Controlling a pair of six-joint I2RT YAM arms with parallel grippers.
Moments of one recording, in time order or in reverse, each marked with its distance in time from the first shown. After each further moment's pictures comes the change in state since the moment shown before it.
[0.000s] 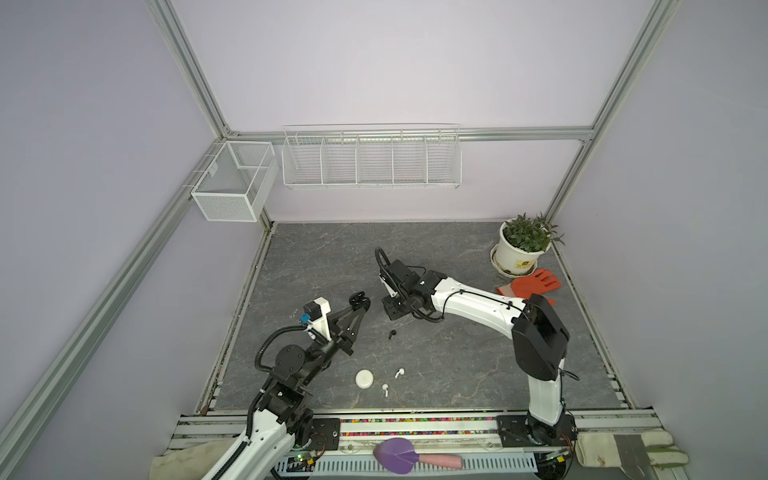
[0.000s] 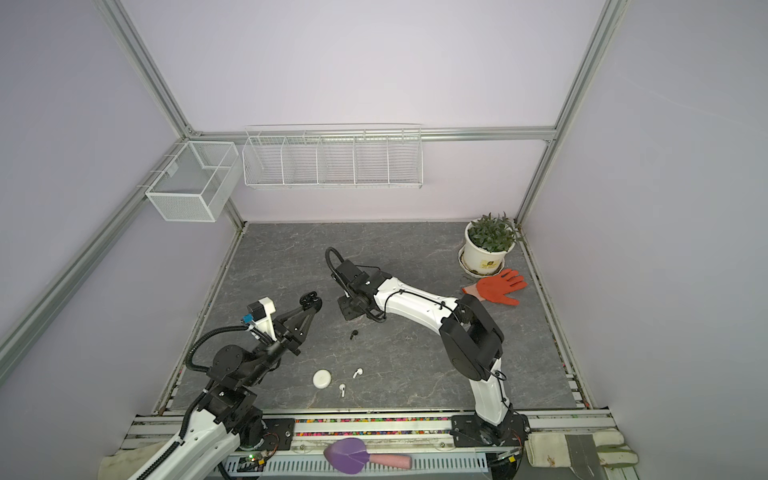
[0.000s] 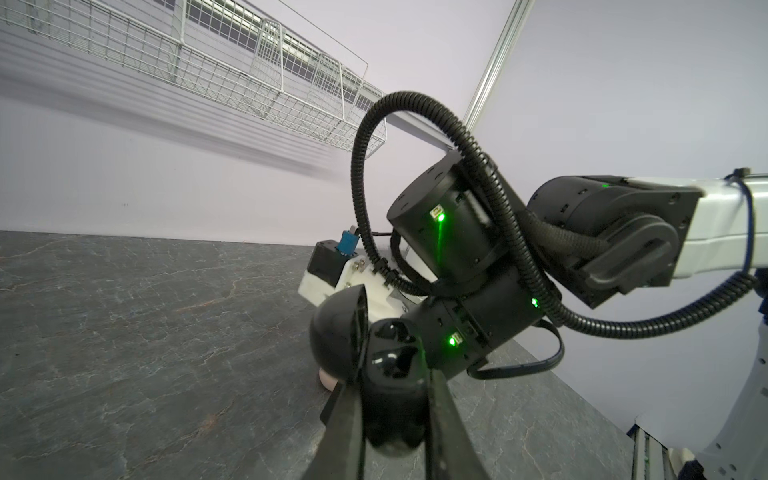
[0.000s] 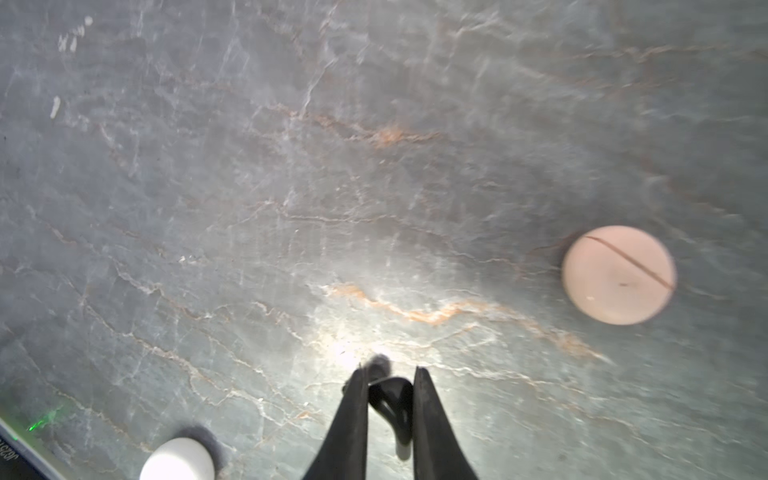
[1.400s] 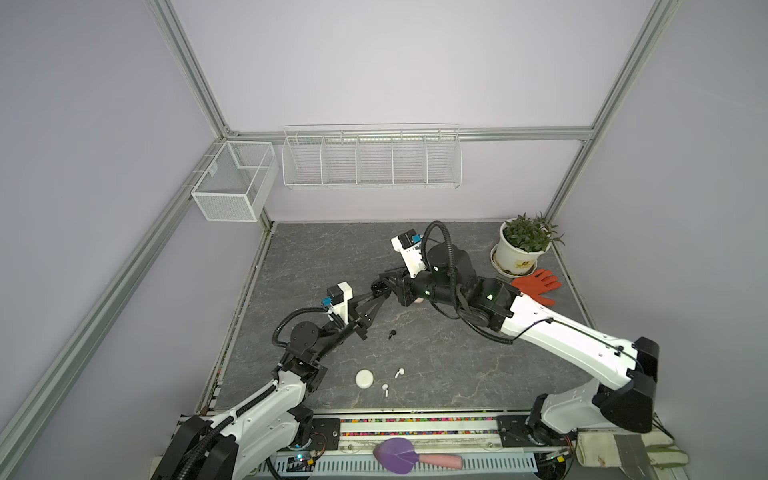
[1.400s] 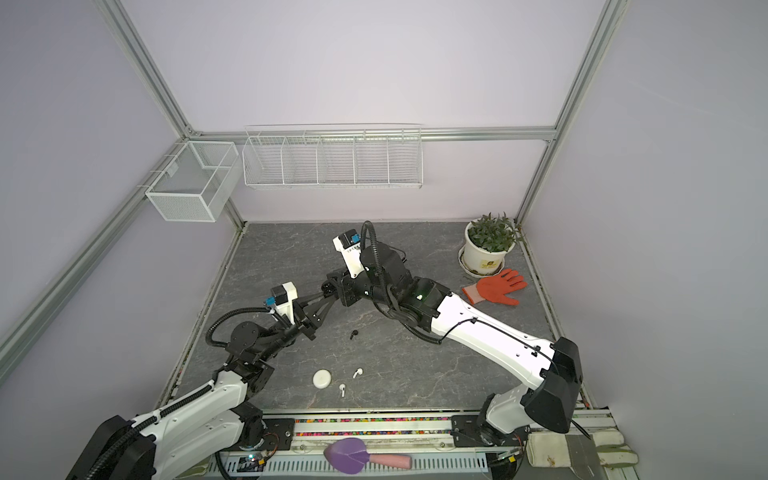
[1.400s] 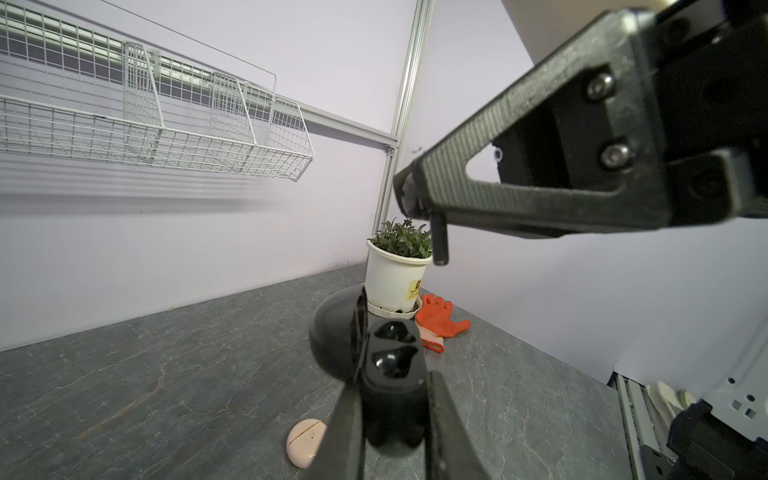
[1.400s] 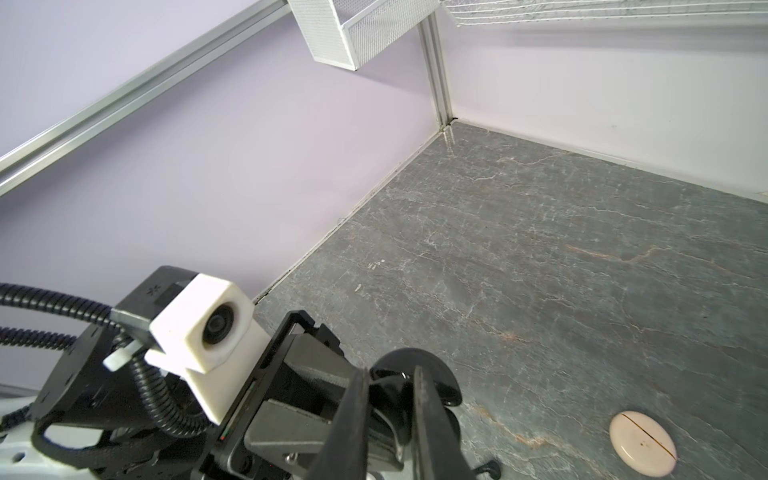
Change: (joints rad) left arm 0.000 0.482 0.099 0.484 0.207 0.127; right arm 0.071 -0.484 -0.163 0.381 -0.134 -0.020
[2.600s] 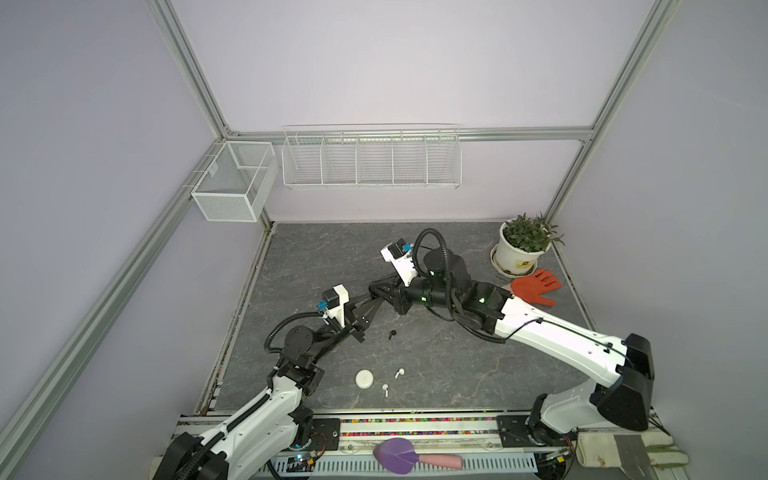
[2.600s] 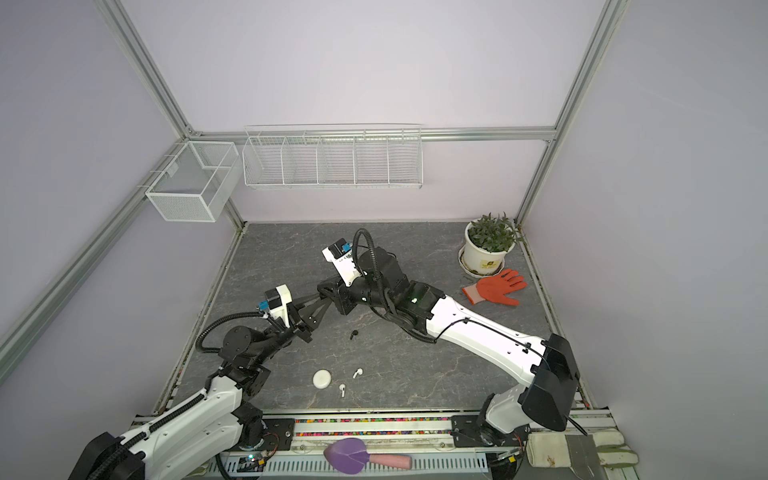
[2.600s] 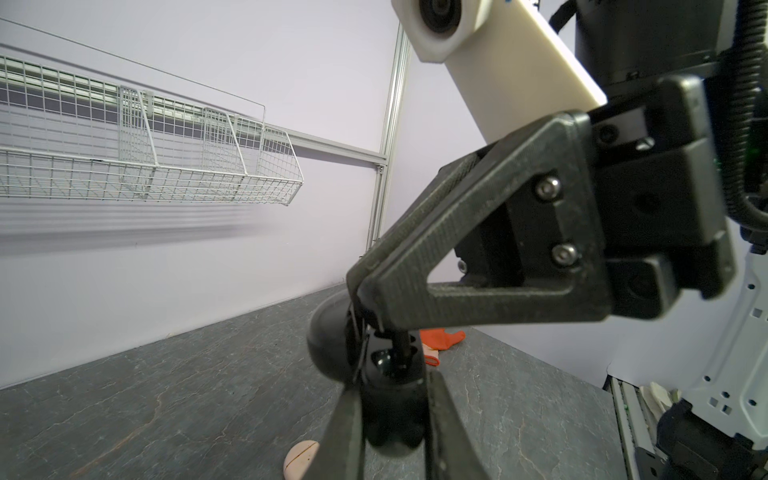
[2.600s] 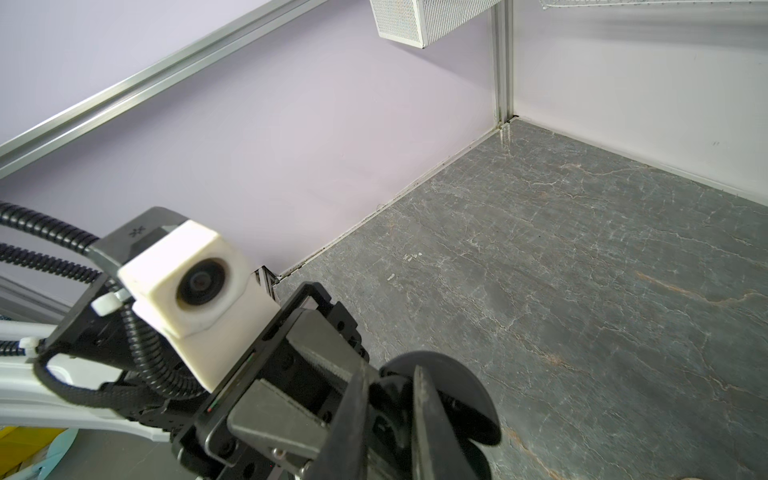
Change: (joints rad) left arm 0.000 -0.088 0.000 -0.042 0.018 0.014; right arm 0.000 0.018 -0.061 0.106 -0.146 -0.077
